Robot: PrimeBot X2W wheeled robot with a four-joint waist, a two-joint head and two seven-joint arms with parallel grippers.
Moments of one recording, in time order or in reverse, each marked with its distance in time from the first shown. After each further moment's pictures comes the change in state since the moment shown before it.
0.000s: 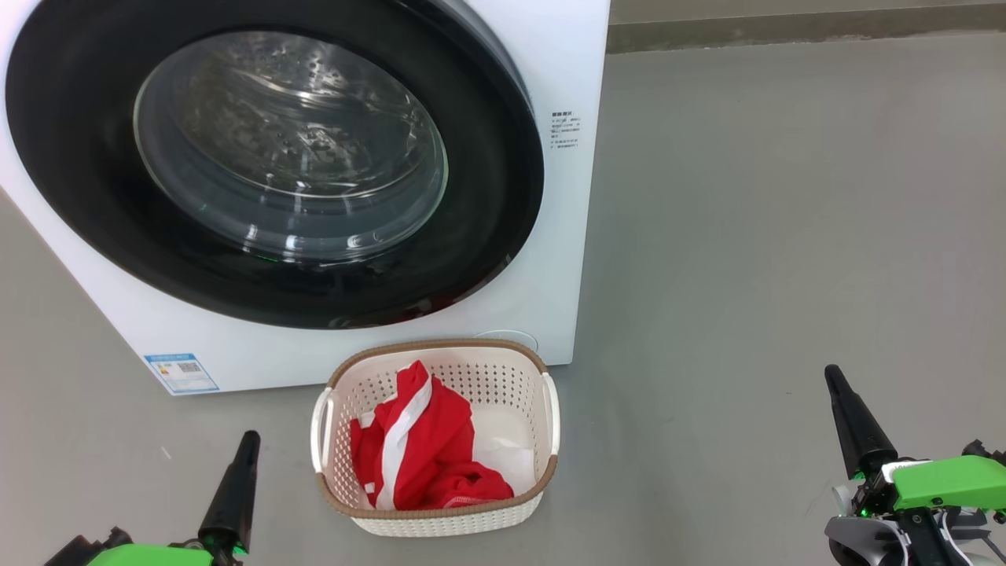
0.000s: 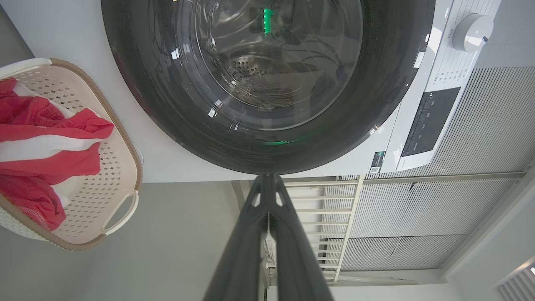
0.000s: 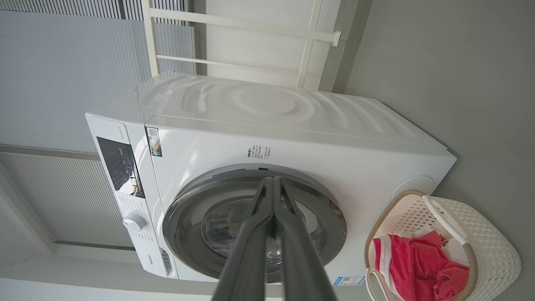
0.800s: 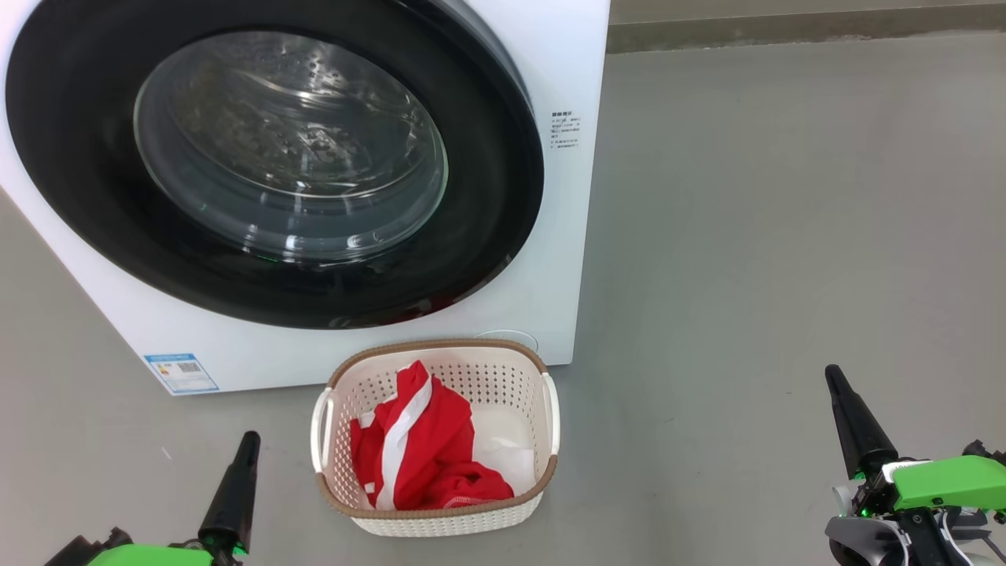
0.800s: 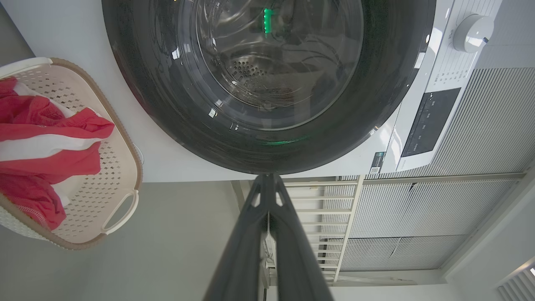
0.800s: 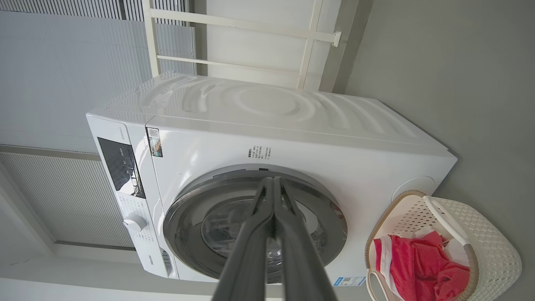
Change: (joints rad) left arm 0.000 0.000 0.001 0.002 -0.003 0.000 0.001; right arm -0.002 -0.001 -0.001 0.000 0.003 0.000 0.000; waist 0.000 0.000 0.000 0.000
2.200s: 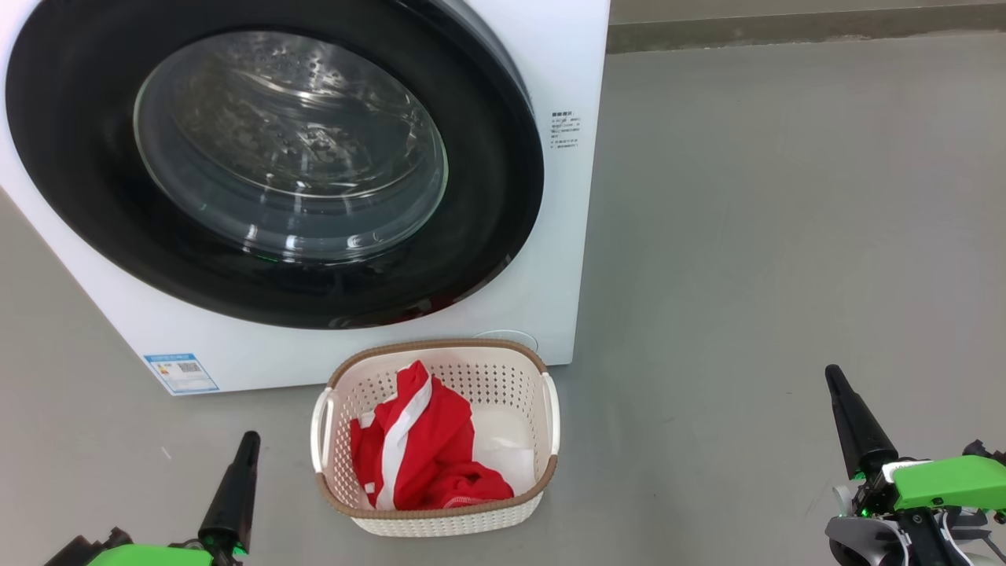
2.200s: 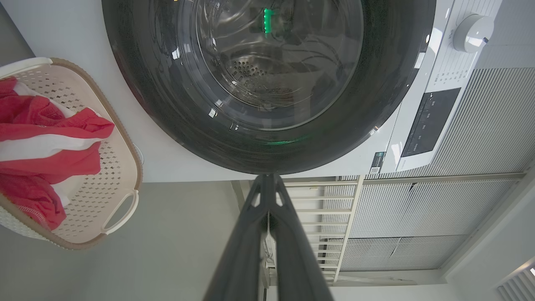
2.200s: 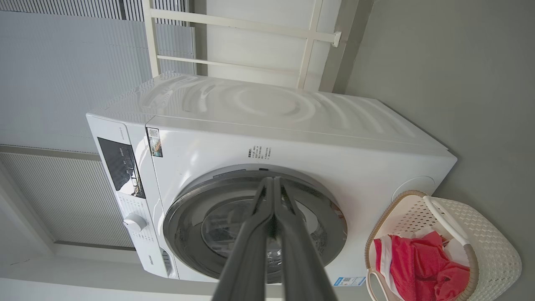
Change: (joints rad) left arm 0.000 0.000 0.000 0.000 0.000 0.000 0.000; right arm 0.000 0.000 0.000 0.000 0.000 0.000 0.000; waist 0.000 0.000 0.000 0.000
